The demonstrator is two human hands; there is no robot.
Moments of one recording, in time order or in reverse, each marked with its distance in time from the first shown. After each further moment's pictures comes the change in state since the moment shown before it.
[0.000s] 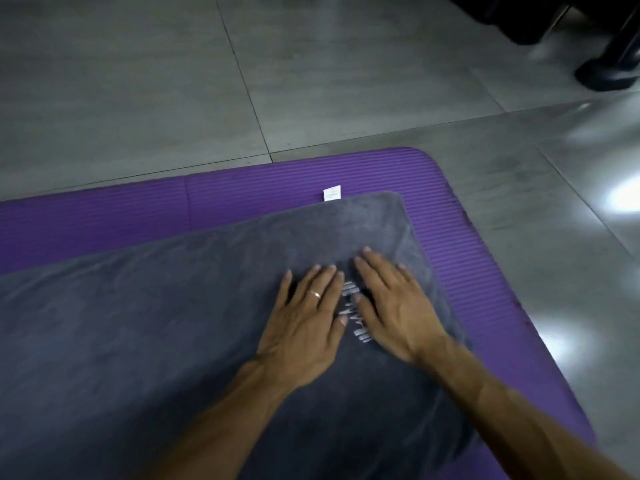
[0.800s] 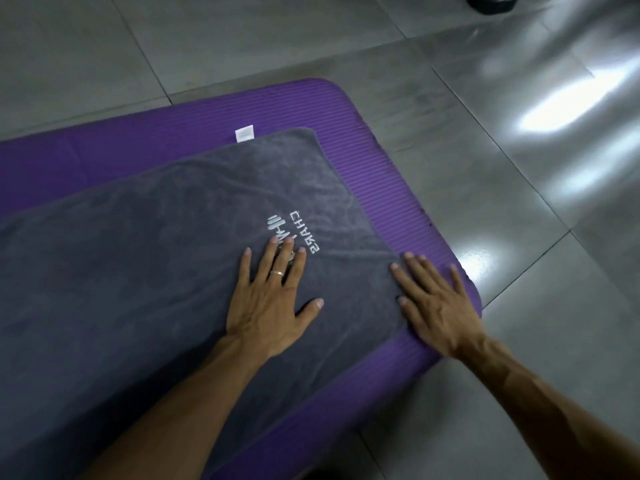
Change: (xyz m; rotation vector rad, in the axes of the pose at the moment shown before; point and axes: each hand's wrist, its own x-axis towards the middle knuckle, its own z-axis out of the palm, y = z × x) left_hand -0.045 0.055 0.032 0.128 -0.109 0.100; right_hand -0.196 0.075 -0.010 -0.180 -0.219 0.292
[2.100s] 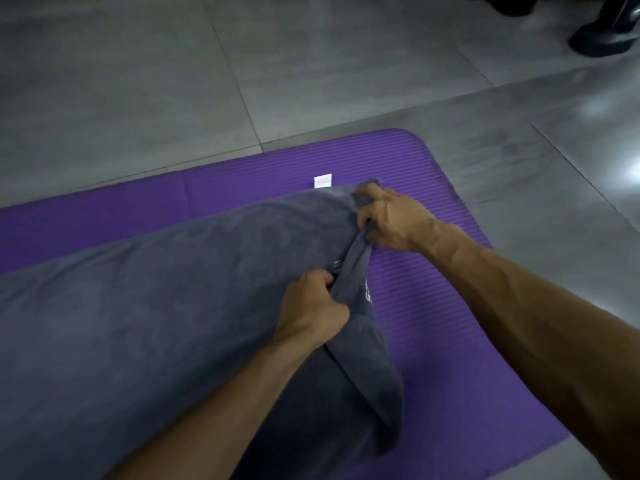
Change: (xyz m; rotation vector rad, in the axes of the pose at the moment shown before) left_hand 0.041 -0.016 -0.076 -0.786 -0.083 -0.676; right_hand 0.238 -0.089 -0.106 0.051 0.075 -0.434
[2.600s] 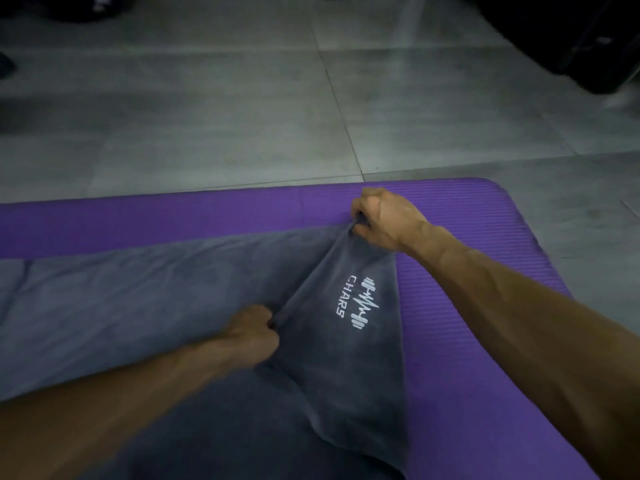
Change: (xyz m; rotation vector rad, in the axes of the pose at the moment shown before) left_hand -0.067 -0.138 -0.165 0.358 -0.093 -0.288; right_hand 0.075 -0.170 -0.061 0.032 0.150 -0.139
